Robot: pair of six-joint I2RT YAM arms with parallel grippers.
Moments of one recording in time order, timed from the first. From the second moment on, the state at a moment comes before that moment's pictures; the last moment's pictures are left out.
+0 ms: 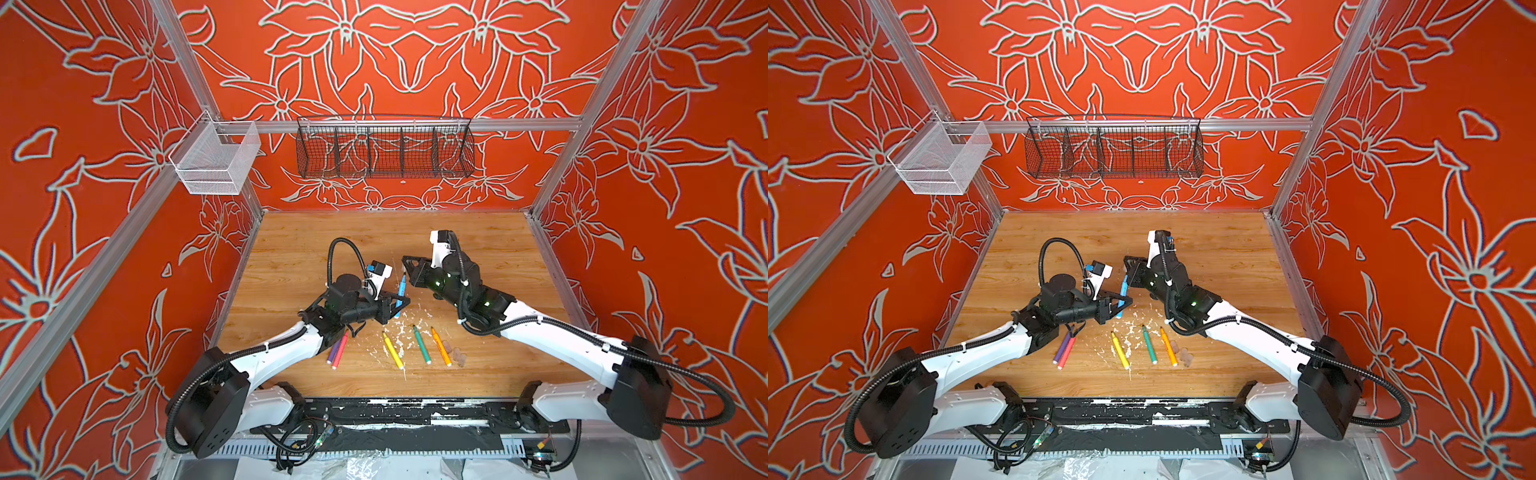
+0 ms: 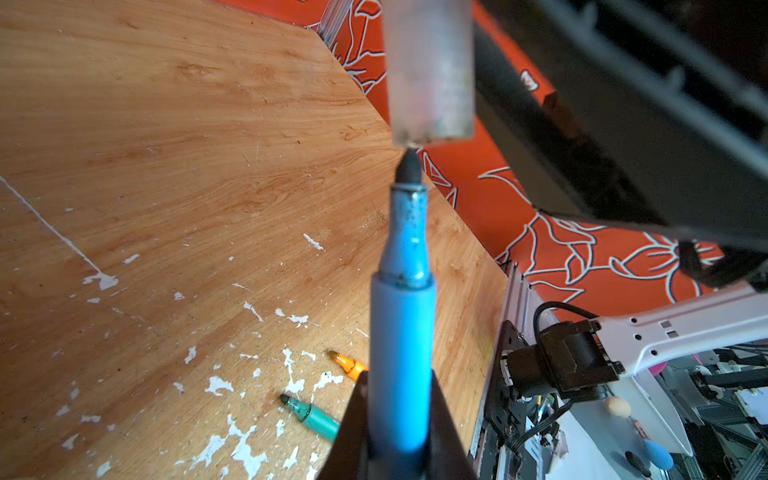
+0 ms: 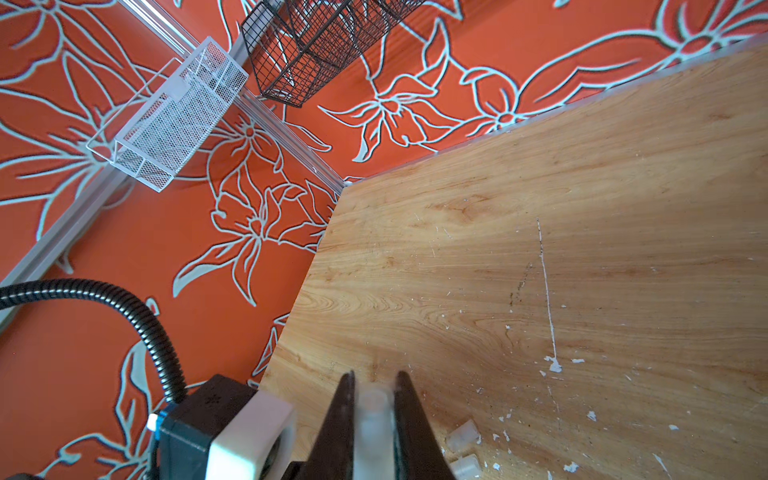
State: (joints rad) left arm -0.59 1.24 0.59 0.32 0.52 -0.51; right arm 0.82 1.31 0.95 0.11 0.15 0.79
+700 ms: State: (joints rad) left arm -0.54 1.25 0.54 0.43 0.61 -0.61; right arm 0.83 1.31 0.86 0.21 0.11 0.83
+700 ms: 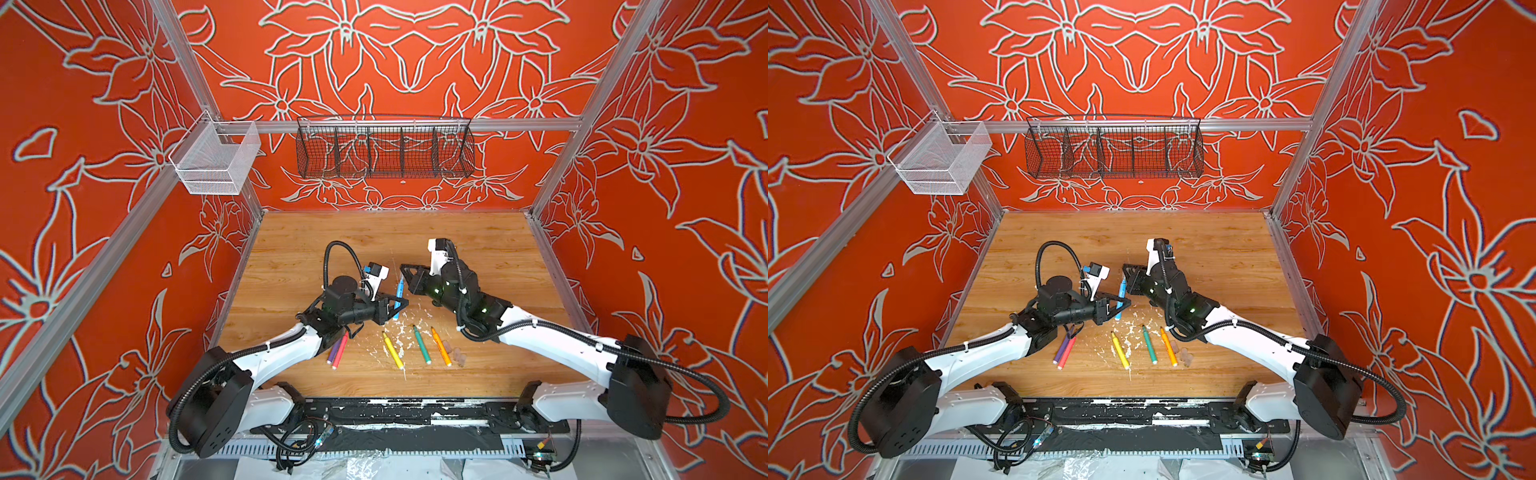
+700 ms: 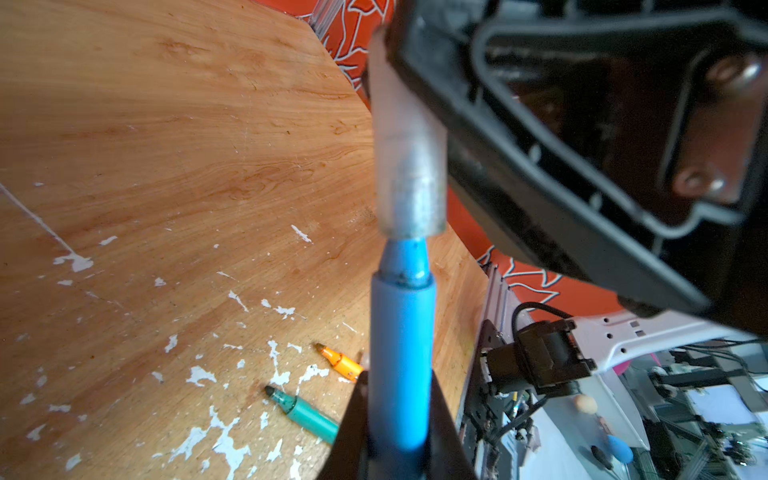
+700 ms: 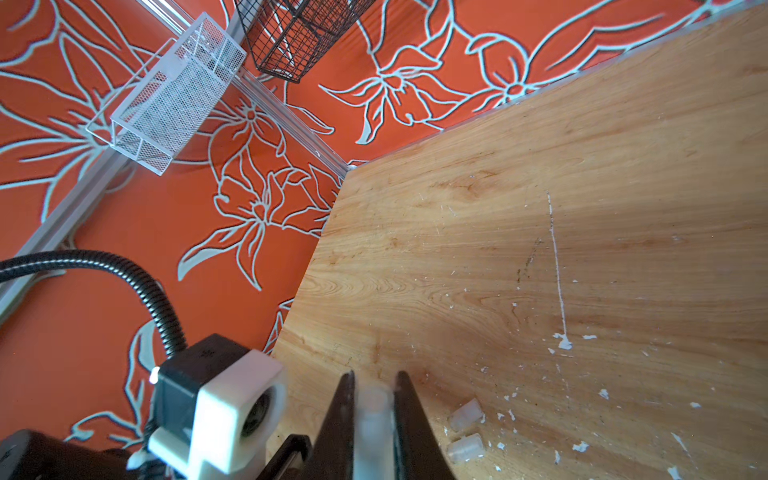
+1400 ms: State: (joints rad) left arm -0.51 1.20 0.48 0.47 0.74 -0.69; right arm 0.90 1.25 0.75 0.34 0.14 0.87
